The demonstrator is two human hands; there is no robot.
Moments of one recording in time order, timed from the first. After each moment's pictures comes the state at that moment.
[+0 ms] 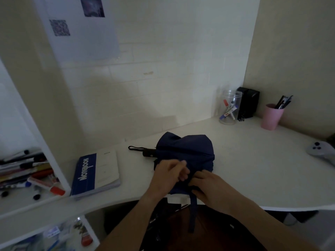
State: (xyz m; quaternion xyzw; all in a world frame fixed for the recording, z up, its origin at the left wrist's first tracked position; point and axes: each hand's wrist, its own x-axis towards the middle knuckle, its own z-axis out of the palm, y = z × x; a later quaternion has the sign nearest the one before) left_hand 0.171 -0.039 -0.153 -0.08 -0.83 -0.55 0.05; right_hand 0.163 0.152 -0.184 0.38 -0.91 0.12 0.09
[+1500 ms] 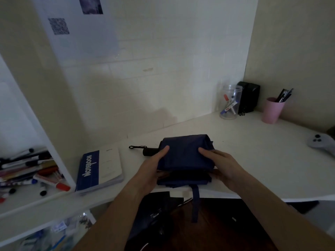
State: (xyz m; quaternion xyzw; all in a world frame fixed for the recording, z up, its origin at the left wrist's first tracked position) left_hand 0.173 -0.077 -0.142 0.11 -0.60 -0.79 -0.10; right_hand 0.159 0.150 -0.135 -0.05 -0.62 0.78 -0.10
